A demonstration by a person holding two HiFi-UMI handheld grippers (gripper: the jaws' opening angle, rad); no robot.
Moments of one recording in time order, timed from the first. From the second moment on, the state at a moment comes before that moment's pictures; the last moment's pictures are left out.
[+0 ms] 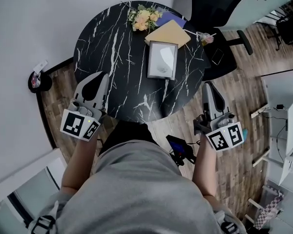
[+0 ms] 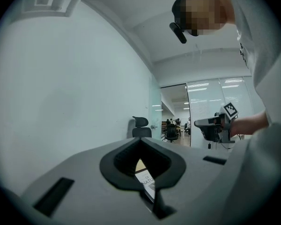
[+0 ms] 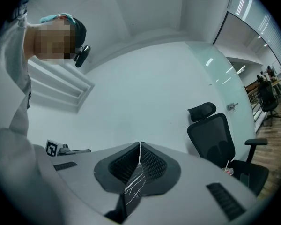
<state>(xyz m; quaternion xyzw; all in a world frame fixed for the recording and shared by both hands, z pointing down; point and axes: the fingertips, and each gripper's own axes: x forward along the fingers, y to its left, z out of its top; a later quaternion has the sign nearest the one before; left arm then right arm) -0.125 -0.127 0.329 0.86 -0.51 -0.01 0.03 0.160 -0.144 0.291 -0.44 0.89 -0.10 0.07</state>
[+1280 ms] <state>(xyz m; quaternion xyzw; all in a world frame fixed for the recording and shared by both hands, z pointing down) -0.143 -0.208 0.315 0.90 -0.44 0.00 0.01 0.128 -0.193 0.262 -0.49 0.87 -0.07 0.06</state>
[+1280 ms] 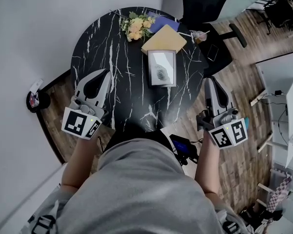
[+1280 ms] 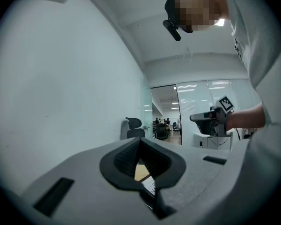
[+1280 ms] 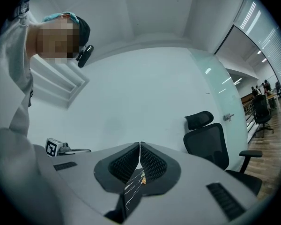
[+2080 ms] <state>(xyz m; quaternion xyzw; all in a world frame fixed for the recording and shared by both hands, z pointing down) -0.129 -0.209 0.314 0.88 -0.48 -0.01 0.01 0.149 -0.212 0.264 -0.46 0.88 -0.07 0.07</state>
